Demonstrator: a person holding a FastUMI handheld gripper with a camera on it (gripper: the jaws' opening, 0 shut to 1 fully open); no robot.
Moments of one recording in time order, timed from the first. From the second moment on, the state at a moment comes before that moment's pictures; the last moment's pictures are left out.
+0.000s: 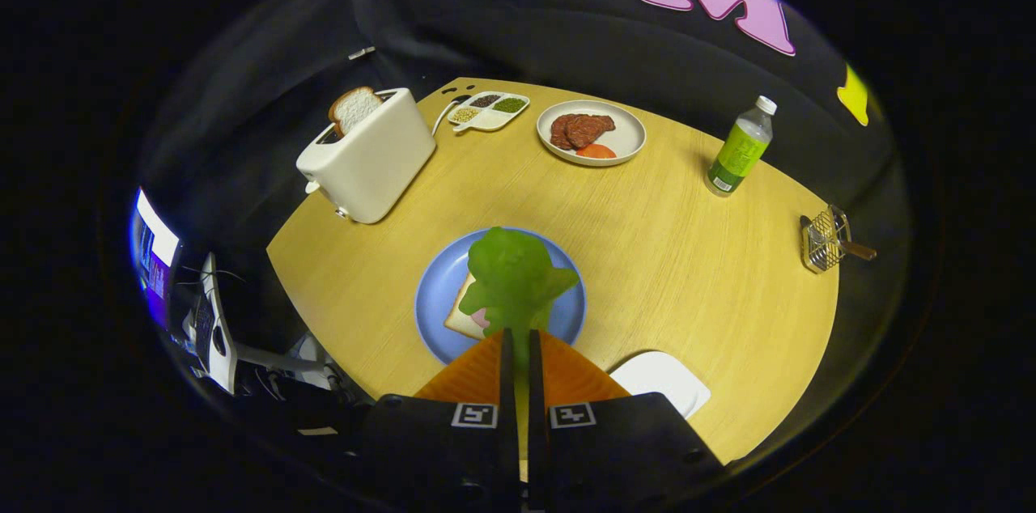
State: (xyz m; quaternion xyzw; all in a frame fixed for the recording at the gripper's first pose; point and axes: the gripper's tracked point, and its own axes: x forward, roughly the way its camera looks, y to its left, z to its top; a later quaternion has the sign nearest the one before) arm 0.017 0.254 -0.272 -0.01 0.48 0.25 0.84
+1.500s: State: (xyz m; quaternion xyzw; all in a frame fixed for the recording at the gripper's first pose) arm 0.086 0.389 -0.162 0.05 0.40 0.31 0.86
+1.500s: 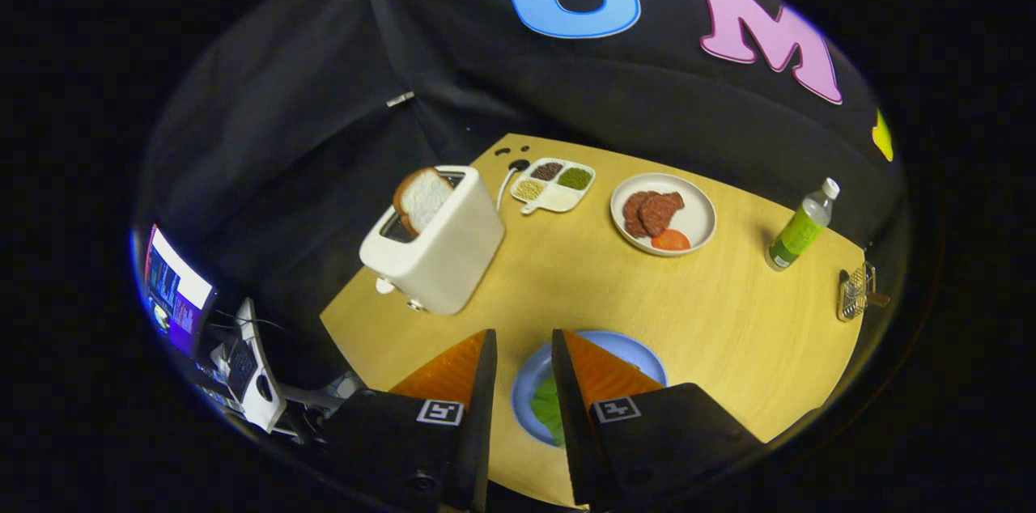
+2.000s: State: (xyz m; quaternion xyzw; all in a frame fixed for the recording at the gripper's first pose) arm 0.131 0.544 -0.111 0.07 0.39 0.36 0.85
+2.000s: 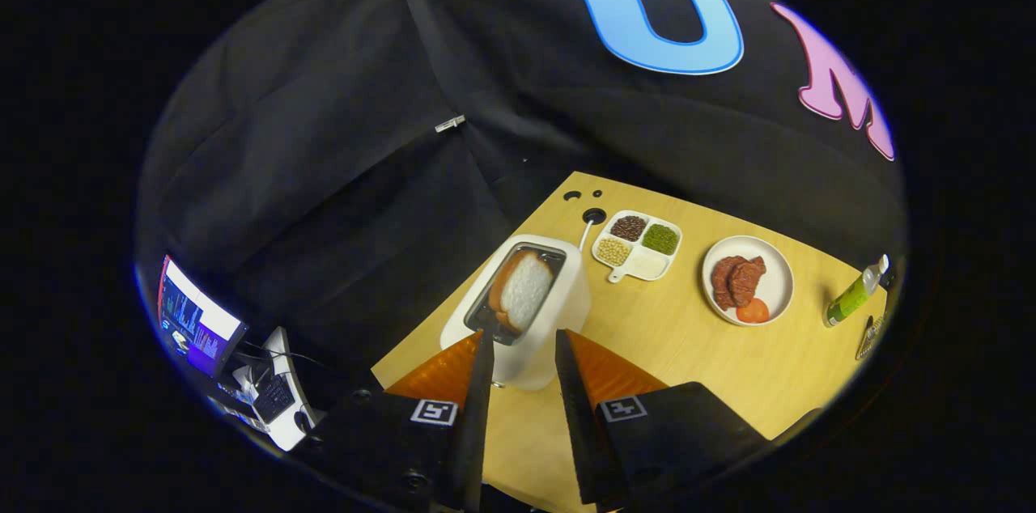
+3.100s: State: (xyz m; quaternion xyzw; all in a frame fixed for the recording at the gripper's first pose) arm 0.216 0.602 -0.223 -0.03 0.46 0.20 0.86
